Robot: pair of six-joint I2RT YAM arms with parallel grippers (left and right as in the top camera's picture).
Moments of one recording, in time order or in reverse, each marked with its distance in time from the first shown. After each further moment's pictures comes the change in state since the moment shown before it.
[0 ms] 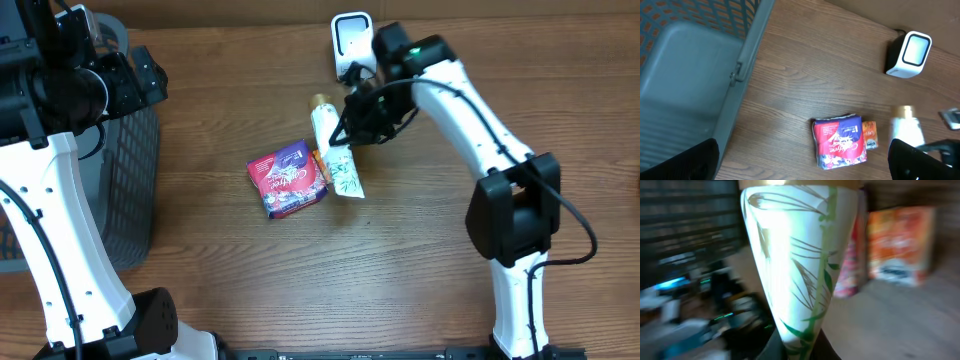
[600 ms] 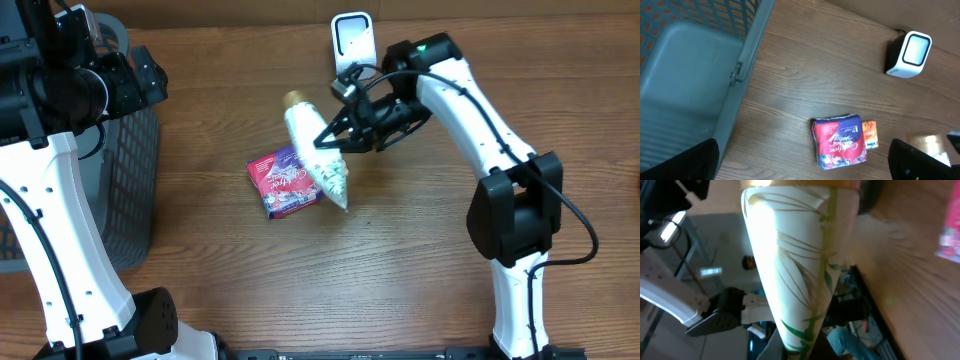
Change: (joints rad) left arm 0.000 0.000 0.000 0.000 0.000 0.000; right arm 0.032 0.000 0.001 -0.323 -0.524 -0.369
